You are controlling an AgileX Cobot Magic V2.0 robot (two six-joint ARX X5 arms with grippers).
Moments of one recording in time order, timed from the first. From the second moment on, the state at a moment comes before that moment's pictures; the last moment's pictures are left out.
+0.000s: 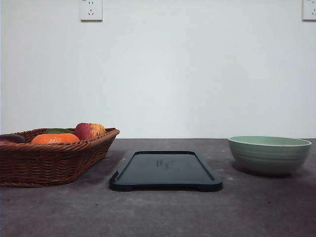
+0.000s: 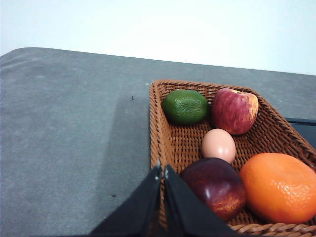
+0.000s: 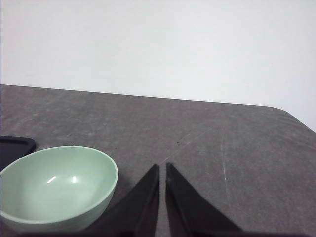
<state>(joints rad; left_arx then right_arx) 0.02 0.00 0.03 -0.15 0.08 -0.10 -0.05 0.00 0.02 0.01 -0.05 -0.04</state>
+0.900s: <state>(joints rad) 0.02 0.00 0.03 0.09 0.08 -0.70 -0.05 0.00 0.02 0.25 -0.09 0.40</state>
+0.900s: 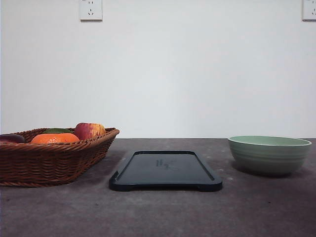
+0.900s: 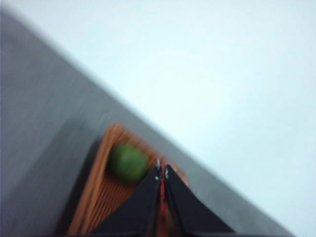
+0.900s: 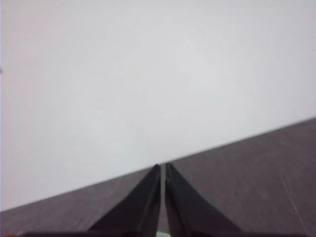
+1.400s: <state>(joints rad) 0.02 0.08 0.24 0.12 0.08 -0.42 -0.05 0.09 0.25 0.21 -0.17 0.31</state>
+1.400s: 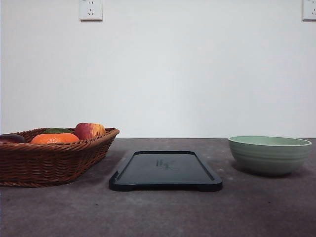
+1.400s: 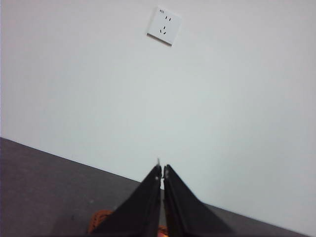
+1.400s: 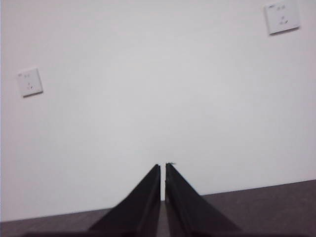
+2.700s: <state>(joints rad) -0.03 1.14 1.01 -0.59 0.40 0.04 0.10 1.11 0.81 -0.33 -0.39 -0.08</state>
